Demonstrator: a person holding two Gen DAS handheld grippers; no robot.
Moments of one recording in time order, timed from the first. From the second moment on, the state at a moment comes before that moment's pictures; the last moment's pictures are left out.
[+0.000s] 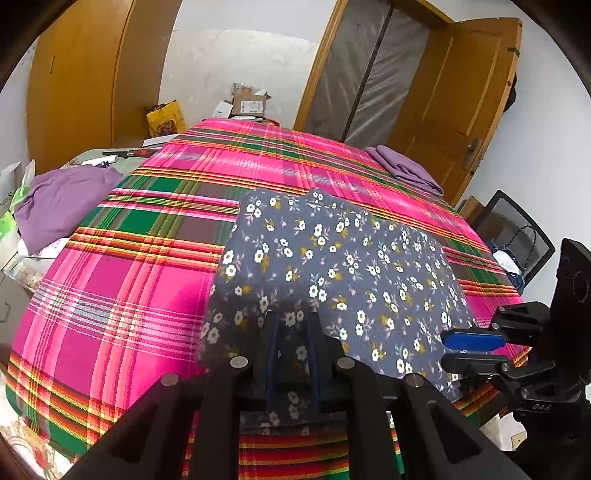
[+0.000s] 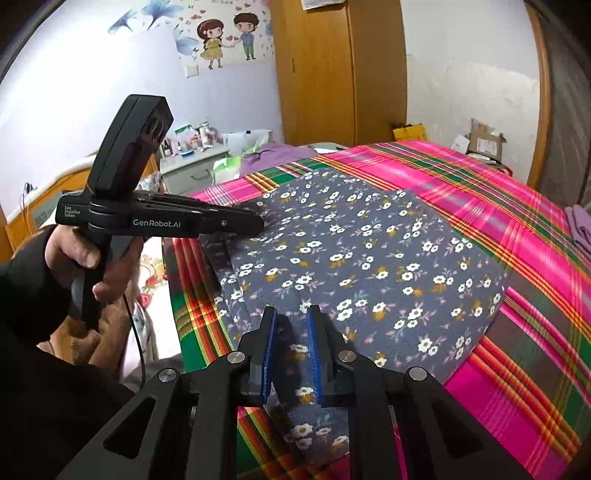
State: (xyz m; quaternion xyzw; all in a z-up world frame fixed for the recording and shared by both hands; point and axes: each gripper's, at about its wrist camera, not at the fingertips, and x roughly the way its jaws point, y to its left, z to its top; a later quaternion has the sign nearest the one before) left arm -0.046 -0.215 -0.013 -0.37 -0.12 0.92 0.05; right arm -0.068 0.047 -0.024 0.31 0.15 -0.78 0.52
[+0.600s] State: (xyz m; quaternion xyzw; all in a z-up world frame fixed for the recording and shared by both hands) left arm -0.054 -0.209 -0.006 -0.38 -0.10 0.92 0.00; right arm -0.094 0.060 -0.020 0.33 0.11 -0.82 0.46
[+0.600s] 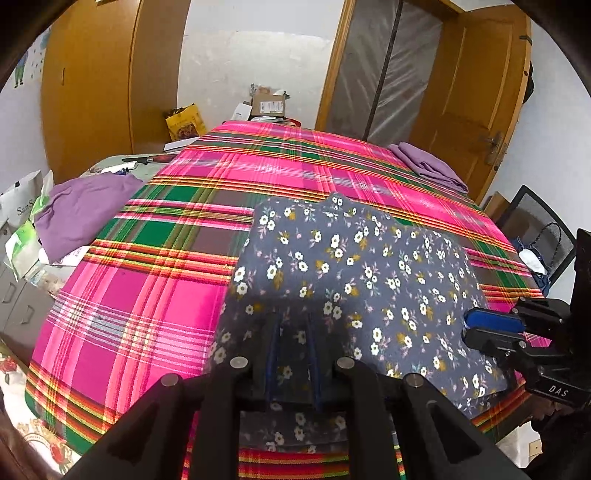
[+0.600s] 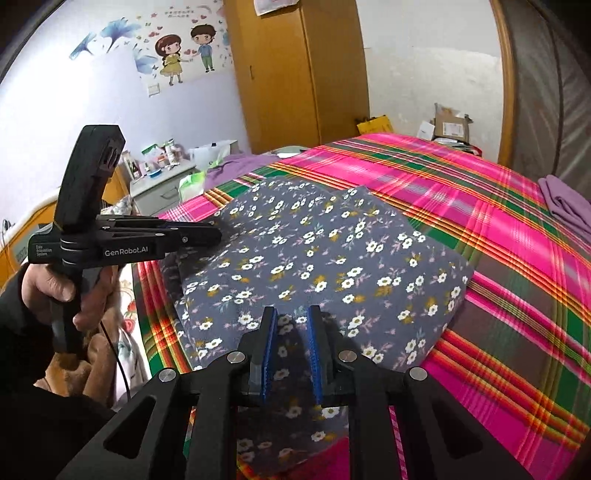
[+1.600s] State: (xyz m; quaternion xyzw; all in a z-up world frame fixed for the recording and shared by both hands) left arm -0.131 -0.241 0.008 -0.40 -0.13 0.91 0.07; right arm -0.174 0.066 -0.002 0.36 0.06 -0.85 0.37
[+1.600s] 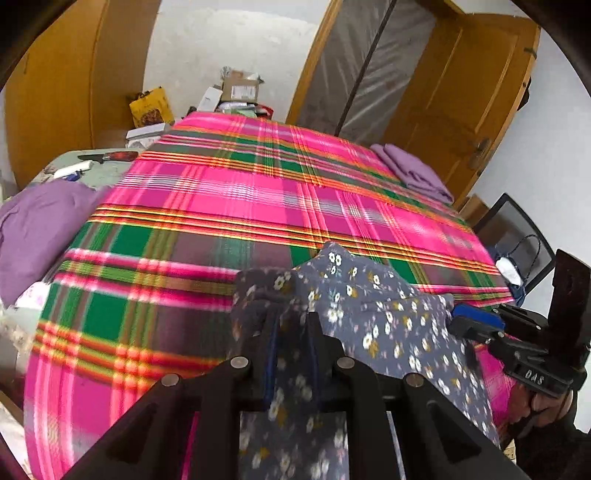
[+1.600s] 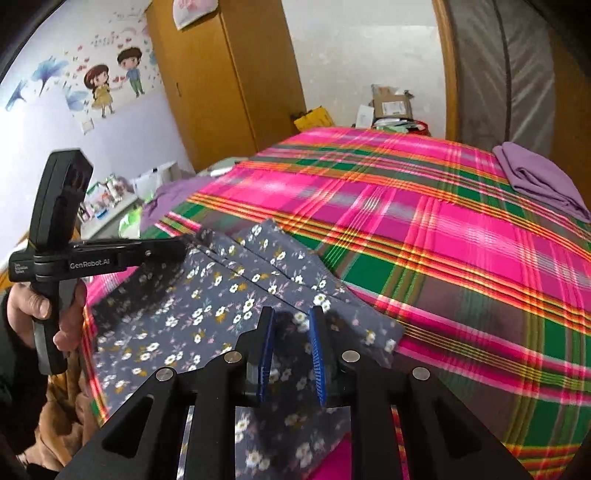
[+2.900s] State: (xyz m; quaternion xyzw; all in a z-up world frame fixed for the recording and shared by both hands) left arm -0.058 -0.277 -0.032 -0.43 -0.29 0.85 0.13; right arm -0.169 0.119 -0.035 0.48 -0.18 -0.75 0.42
